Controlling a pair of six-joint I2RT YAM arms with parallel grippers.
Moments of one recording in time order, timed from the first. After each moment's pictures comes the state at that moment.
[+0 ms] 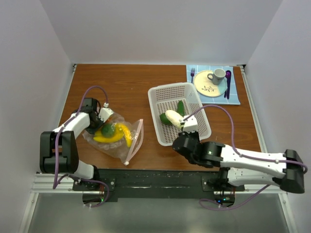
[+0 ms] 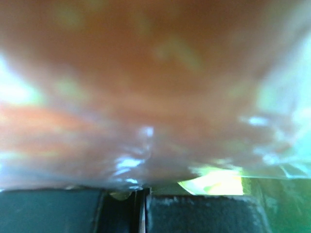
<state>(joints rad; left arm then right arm) 0.04 1.47 0.79 -0.57 -0.12 0.74 1.27 0.99 0.72 -0.55 1.02 0.60</state>
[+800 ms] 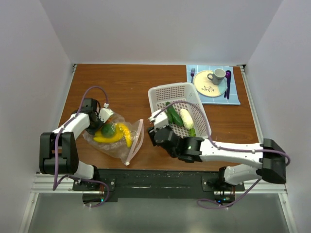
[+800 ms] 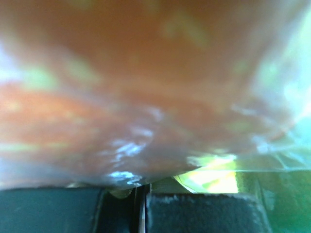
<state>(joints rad) 0.04 1.46 0.78 -0.58 -0.10 0.74 1.25 1.29 0.91 -0.18 0.71 0.32</state>
